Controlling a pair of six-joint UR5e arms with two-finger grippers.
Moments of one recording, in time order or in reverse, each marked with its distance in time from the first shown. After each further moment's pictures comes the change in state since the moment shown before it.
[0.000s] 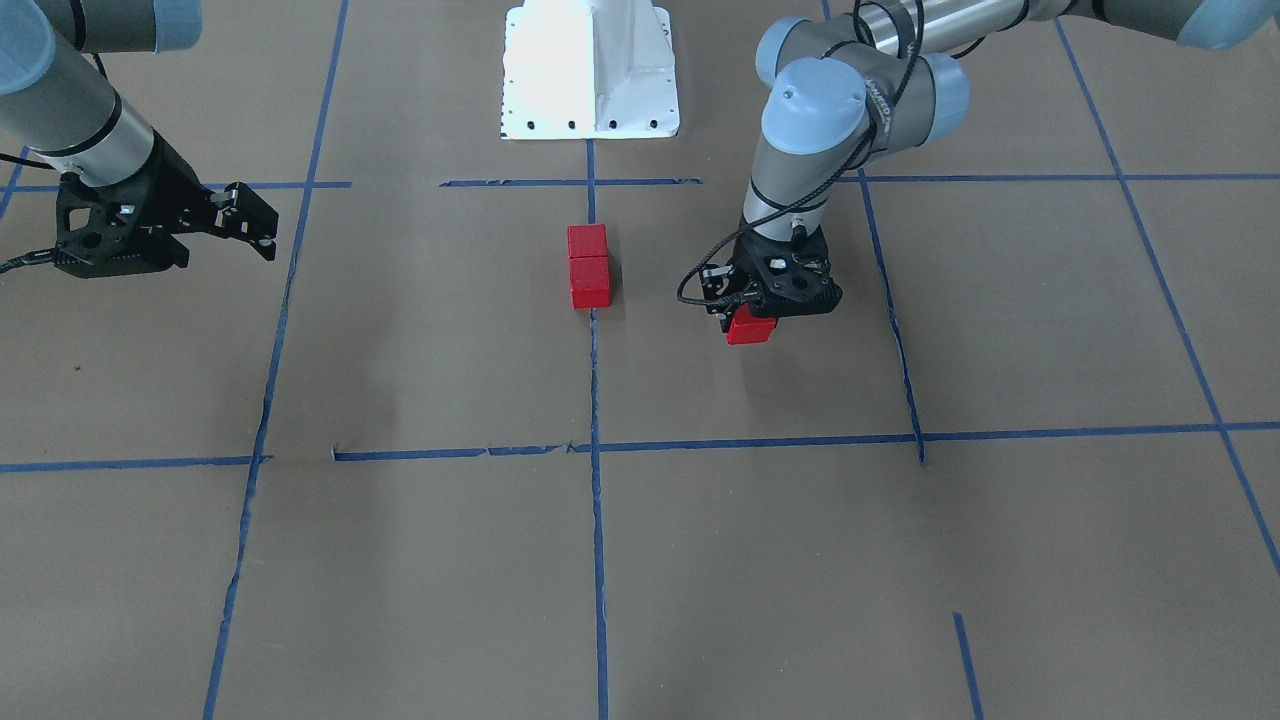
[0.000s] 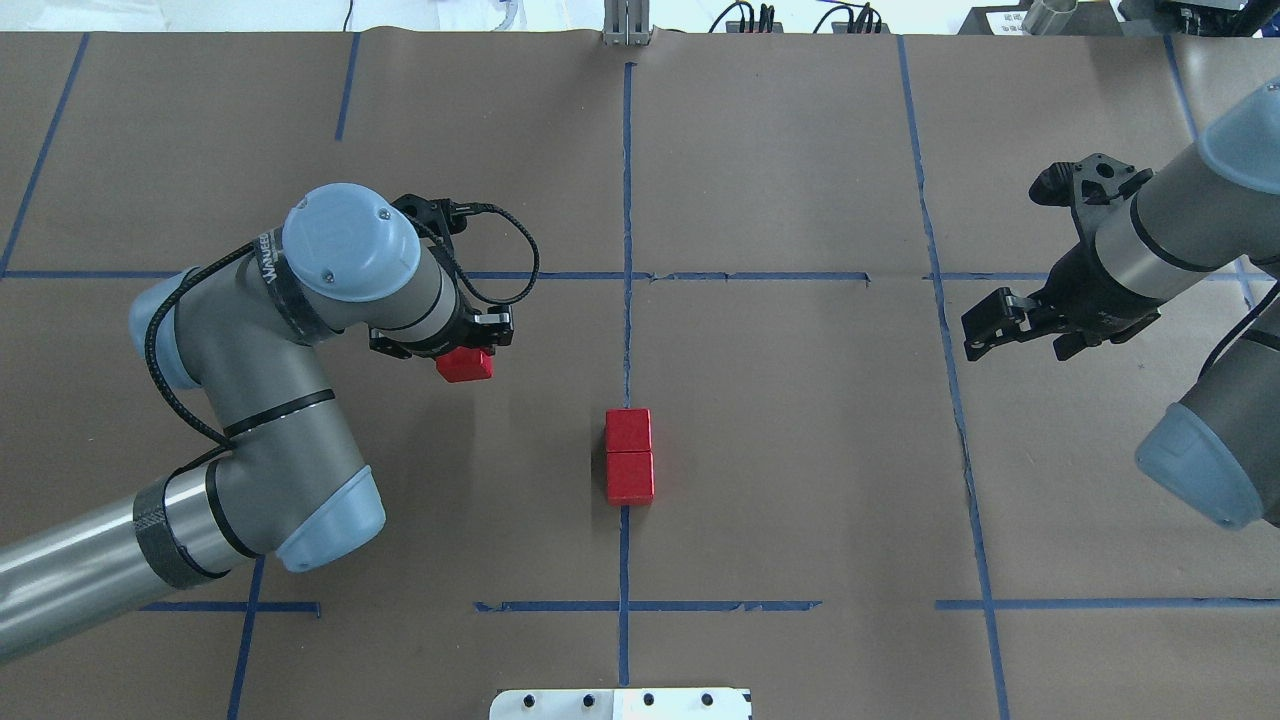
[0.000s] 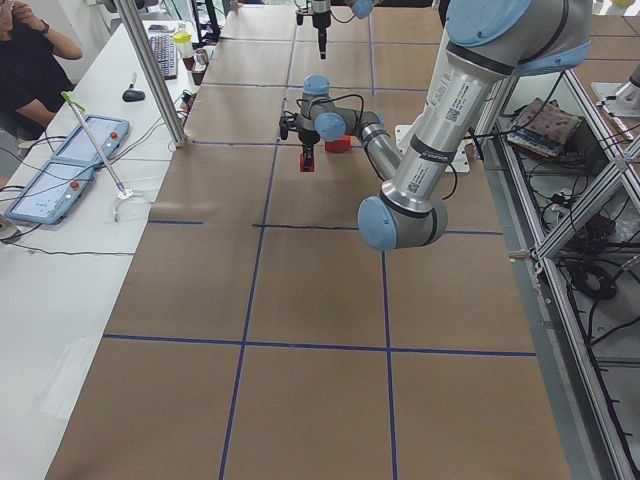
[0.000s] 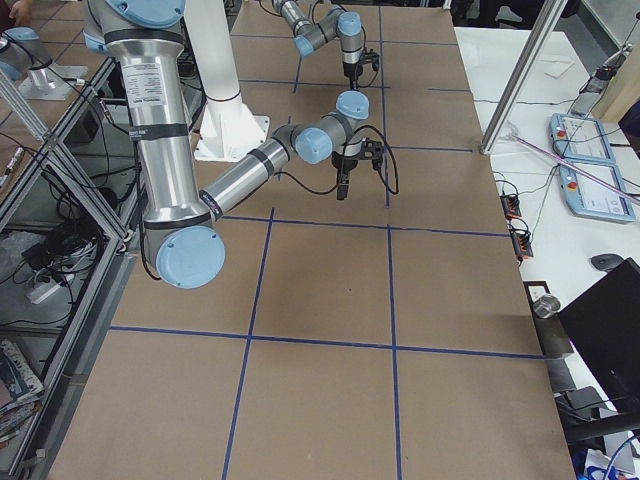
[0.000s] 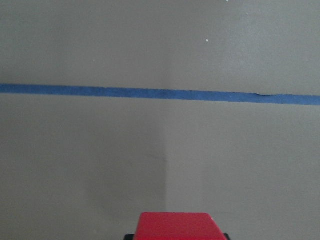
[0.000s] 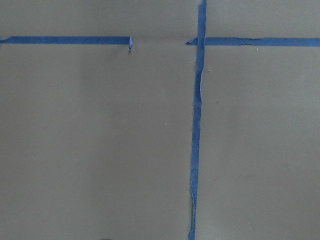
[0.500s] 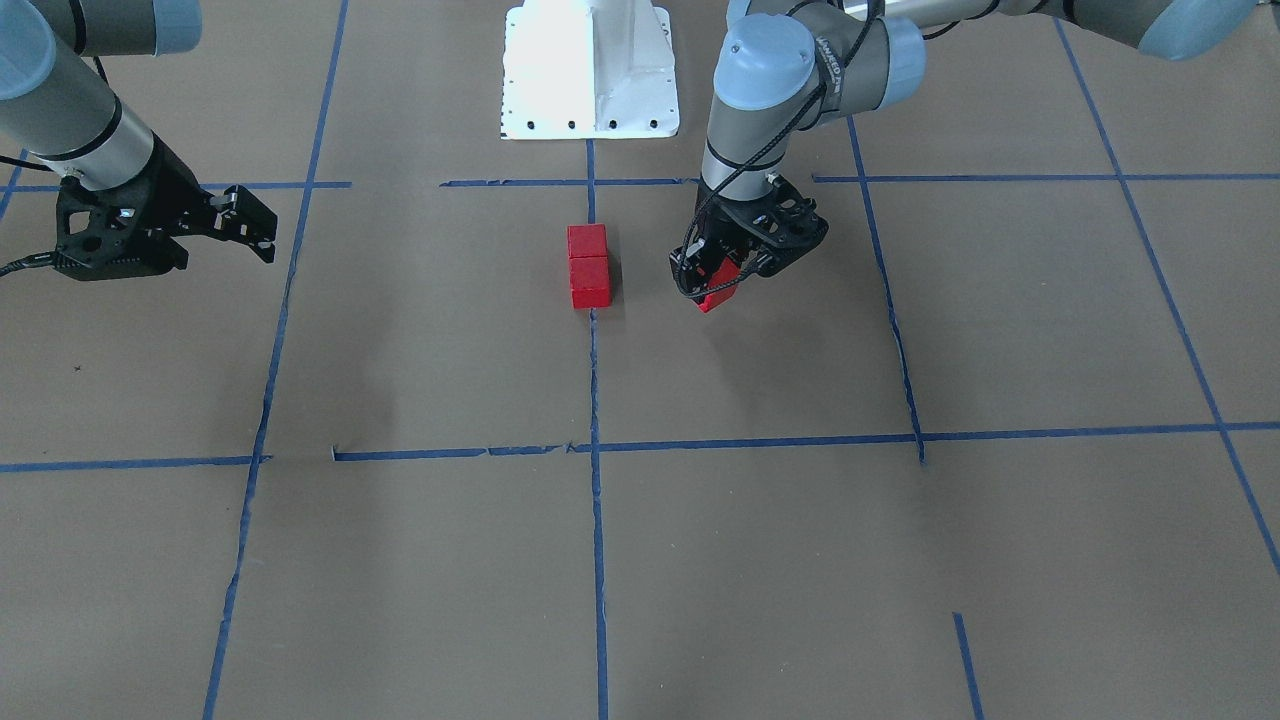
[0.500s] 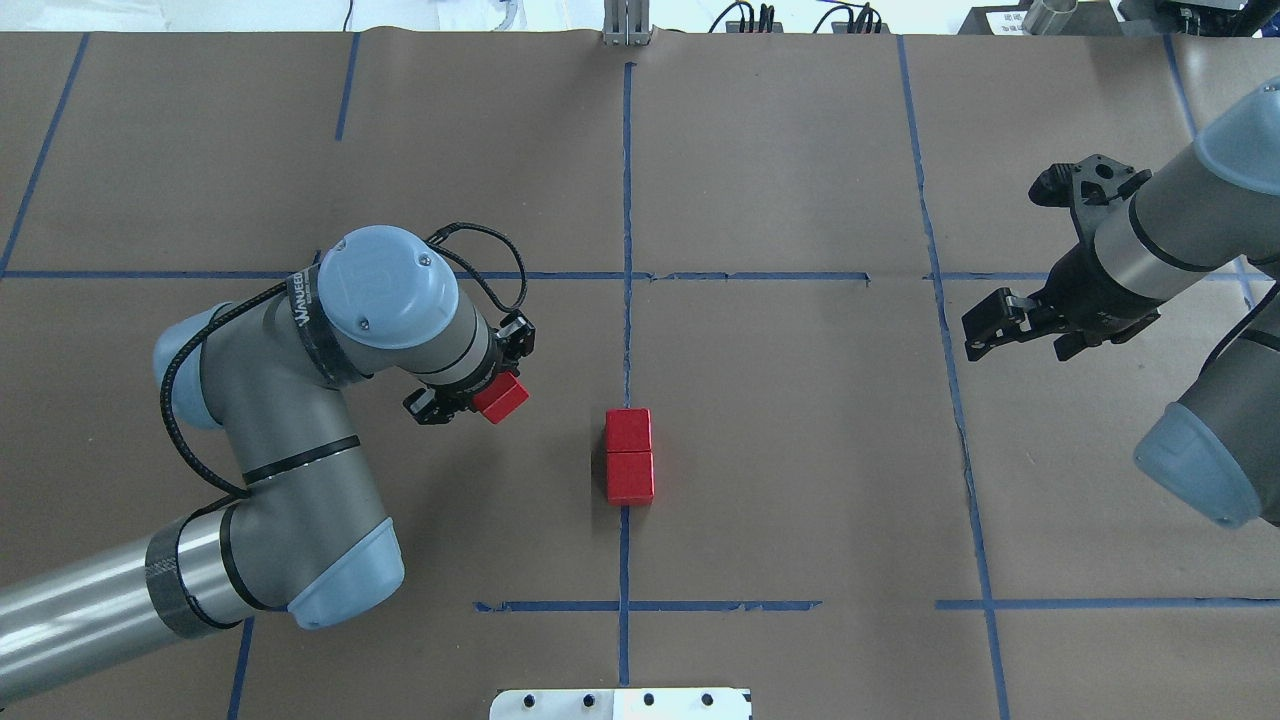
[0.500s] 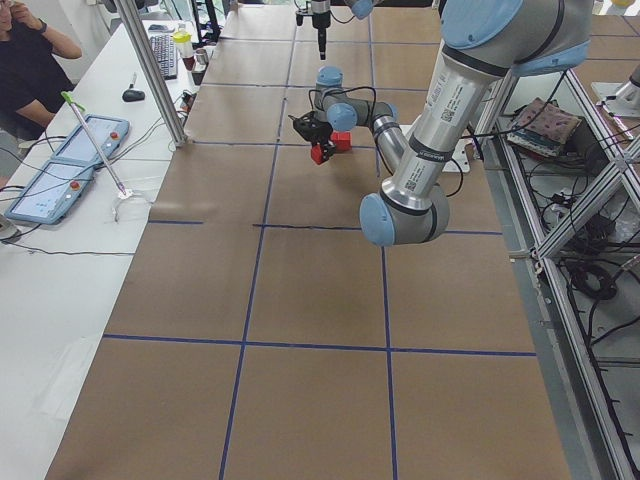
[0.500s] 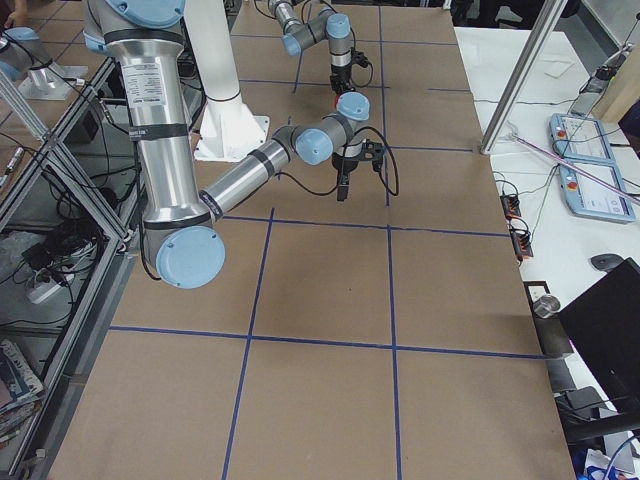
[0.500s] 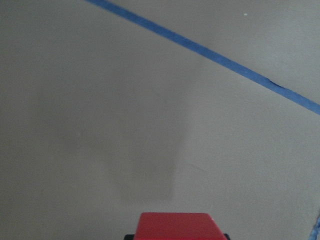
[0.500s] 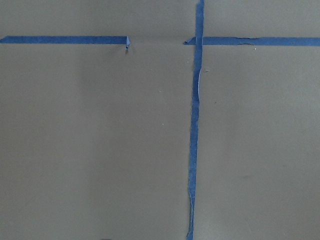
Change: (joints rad) left arm 0.067 -0.017 -0.044 0.054 0.034 -0.677; right arm 0.000 0.000 -0.005 0.000 -0.001 -0.001
